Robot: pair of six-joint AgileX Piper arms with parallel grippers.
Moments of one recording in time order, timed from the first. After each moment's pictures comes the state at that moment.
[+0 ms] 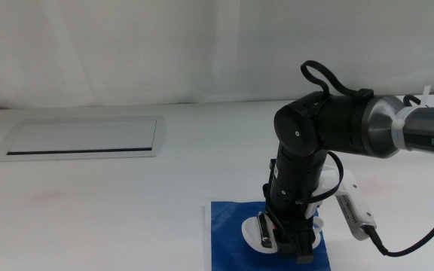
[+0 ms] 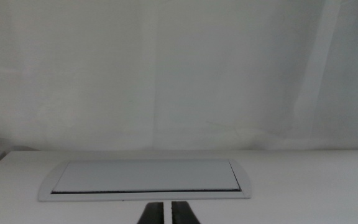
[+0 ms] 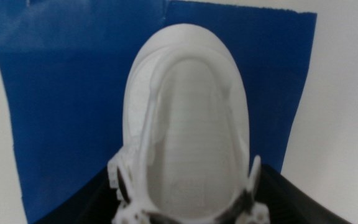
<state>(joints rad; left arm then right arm) 0.01 0.14 0.00 -0.16 0.04 0.11 0.75 1.98 -1.35 0.08 1.05 2.11</state>
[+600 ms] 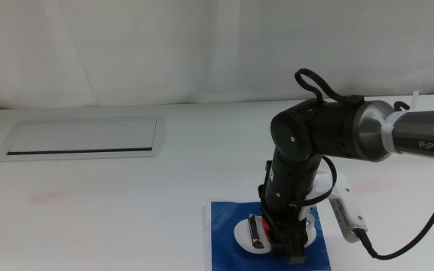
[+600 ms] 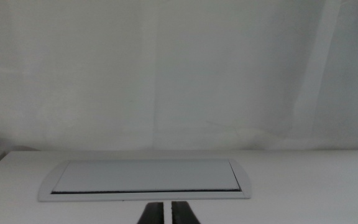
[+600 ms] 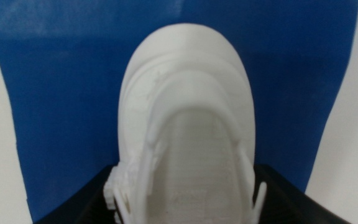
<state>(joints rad) 0.01 0.14 0.00 -0.16 0.04 0.11 0.75 2.01 -1.35 0.09 0.99 2.11</state>
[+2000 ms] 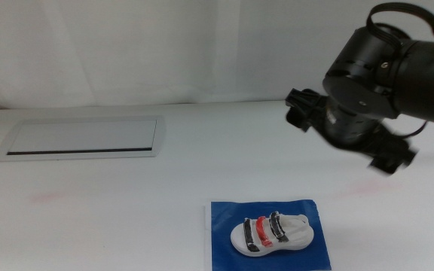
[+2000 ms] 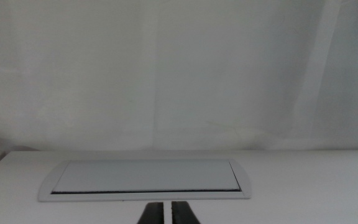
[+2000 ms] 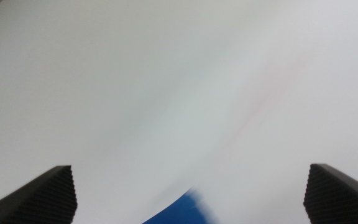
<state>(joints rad) 0.01 0.14 0.00 -0.16 0.04 0.11 0.75 1.72 -1.35 -0.51 1.09 1.55</state>
